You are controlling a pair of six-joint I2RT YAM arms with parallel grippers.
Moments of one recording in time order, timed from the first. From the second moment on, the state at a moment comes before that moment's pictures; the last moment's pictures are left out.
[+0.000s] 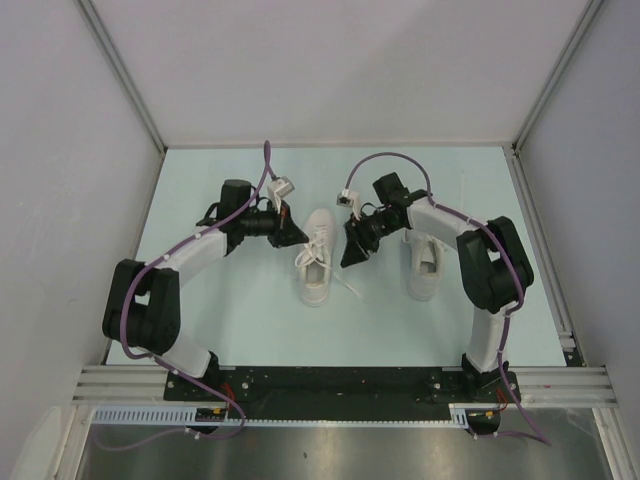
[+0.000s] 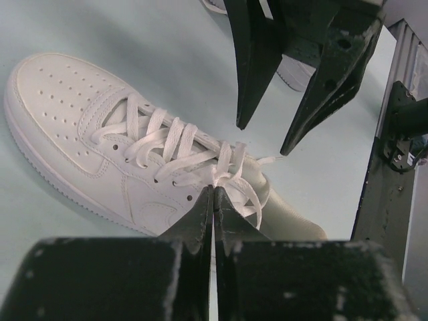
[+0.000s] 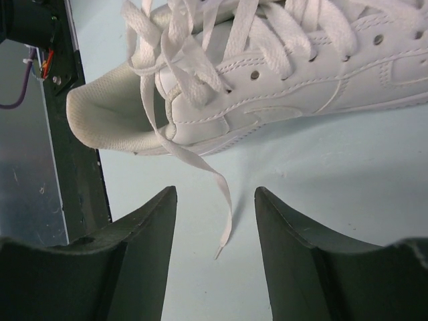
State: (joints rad) left arm -0.27 1.55 0.94 -0.06 0.90 0.02; right arm 0.46 1.92 1.37 -0.57 -0.94 -0.33
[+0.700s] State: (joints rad) left arm -0.27 1.55 0.95 -0.04 0.90 0.03; right arm 0.55 1.88 1.24 -0.27 -0.93 -0.27
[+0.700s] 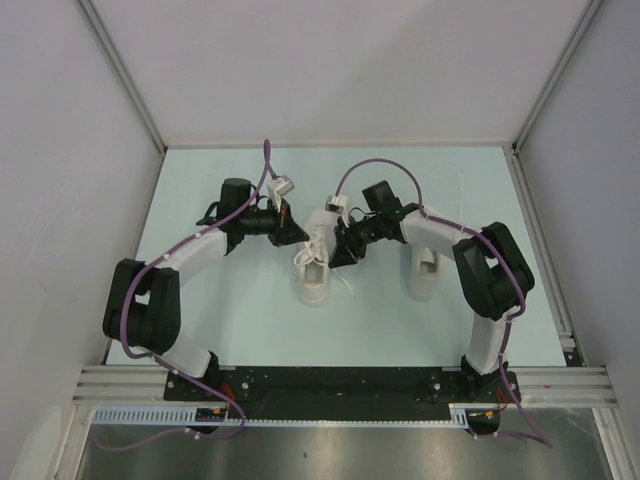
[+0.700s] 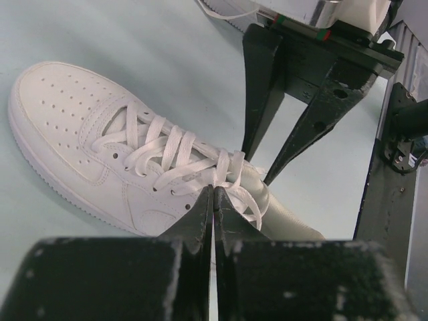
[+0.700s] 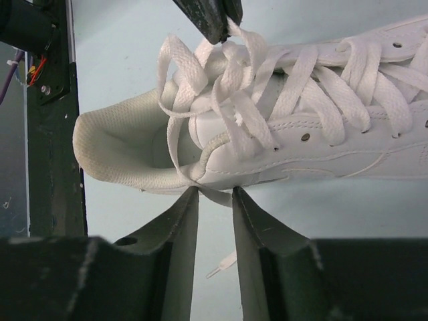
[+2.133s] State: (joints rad) left arm -0.29 1.55 0.99 -0.06 0.95 0.07; right arm 0.57 1.79 1.24 -0.01 -0.89 0.01
